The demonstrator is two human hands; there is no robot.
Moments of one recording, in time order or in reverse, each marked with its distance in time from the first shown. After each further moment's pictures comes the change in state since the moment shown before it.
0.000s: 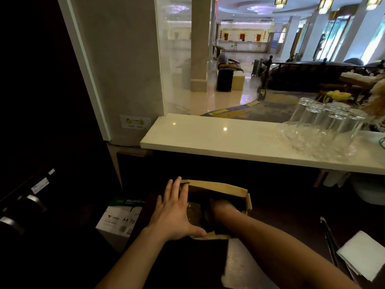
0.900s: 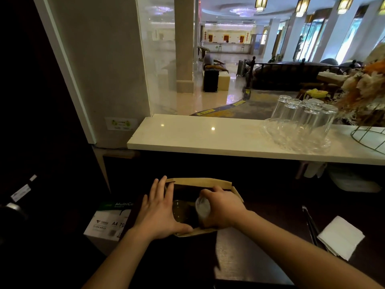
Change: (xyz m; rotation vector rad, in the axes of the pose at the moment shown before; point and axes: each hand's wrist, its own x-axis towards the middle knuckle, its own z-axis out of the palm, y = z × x) left_hand -0.011 0.001 -0.007 -0.007 0.017 -0.018; right_hand -0.098 0.015 -0.044 -0.009 0.345 -0.192
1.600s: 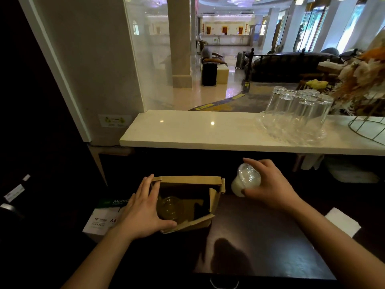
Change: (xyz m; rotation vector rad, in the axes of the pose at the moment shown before) left_hand 0.008 -0.034 0.022 -0.002 0.086 -0.008; right_hand -0.053 0.106 -0.057 0.357 0.283 0.204
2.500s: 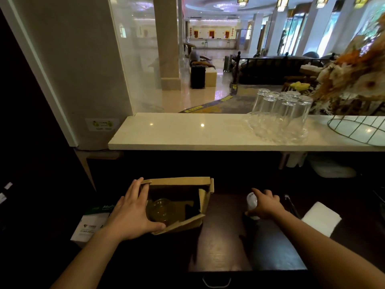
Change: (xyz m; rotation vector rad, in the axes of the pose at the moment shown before) left_hand 0.004 -0.007 -0.004 0.066 -0.047 0.007; right_hand 0.005 0.127 0.083 -0.306 -0.293 0.511
